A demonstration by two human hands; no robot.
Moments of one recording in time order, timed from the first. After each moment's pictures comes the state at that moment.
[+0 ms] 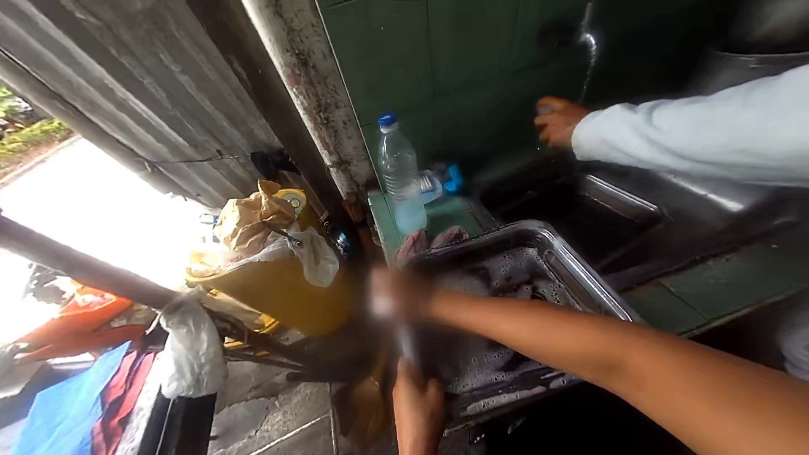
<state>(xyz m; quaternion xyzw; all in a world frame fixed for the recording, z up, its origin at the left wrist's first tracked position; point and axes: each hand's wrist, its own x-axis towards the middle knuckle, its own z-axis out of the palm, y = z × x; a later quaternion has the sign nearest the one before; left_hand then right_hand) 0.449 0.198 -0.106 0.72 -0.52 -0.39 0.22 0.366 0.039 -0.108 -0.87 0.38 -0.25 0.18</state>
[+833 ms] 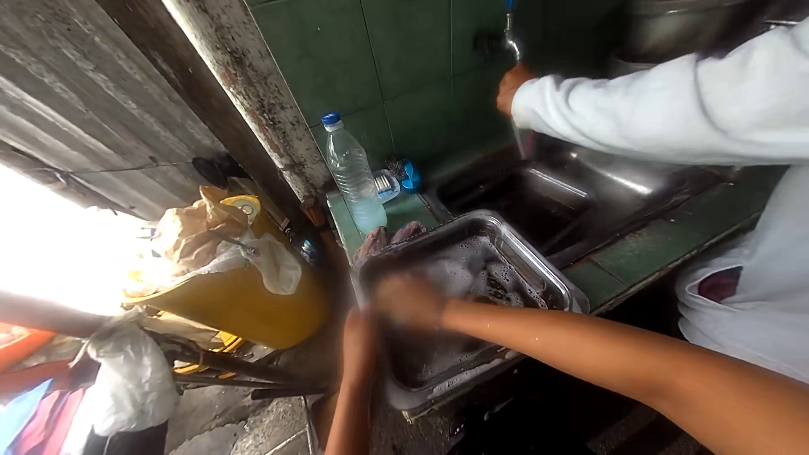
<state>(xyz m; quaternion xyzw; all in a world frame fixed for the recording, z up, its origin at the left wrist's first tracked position) 0.454 0.130 -0.112 0.64 -0.45 -0.49 0.39 0.308 0.093 -0.141 -0.80 0.54 -0.14 0.22</state>
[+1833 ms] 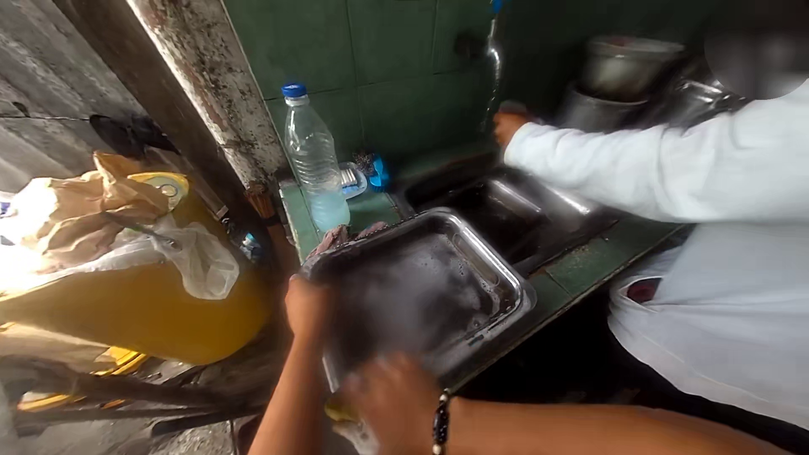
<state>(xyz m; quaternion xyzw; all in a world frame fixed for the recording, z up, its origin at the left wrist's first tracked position) 0.433 0.036 -0.105 0.74 -0.57 -0.30 0.16 0.328 0.214 -0.084 -0.83 0.53 -0.06 0.18</state>
